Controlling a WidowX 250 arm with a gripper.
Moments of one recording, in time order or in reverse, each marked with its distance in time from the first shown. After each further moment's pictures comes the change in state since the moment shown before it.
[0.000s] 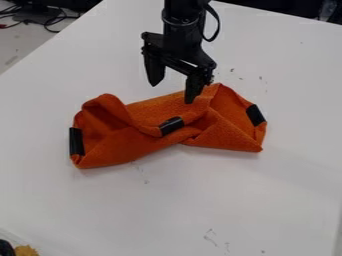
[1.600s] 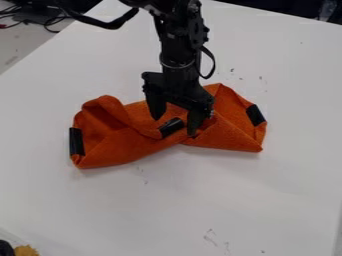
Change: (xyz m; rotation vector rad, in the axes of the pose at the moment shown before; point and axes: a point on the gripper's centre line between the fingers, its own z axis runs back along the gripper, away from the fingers) arm -0.018 -0.015 -0.036 -0.059 -0.004 0.053
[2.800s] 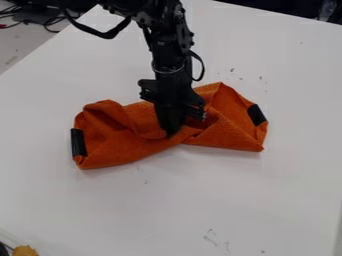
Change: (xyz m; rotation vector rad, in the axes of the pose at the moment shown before) arm 0.005 0.009 -0.027 -0.082 0.017 -0.009
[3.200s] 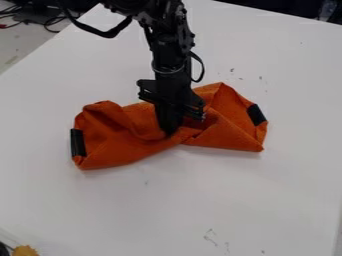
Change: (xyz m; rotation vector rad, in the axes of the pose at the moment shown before) arm -0.003 -0.002 0.005 0.030 0.023 0.008
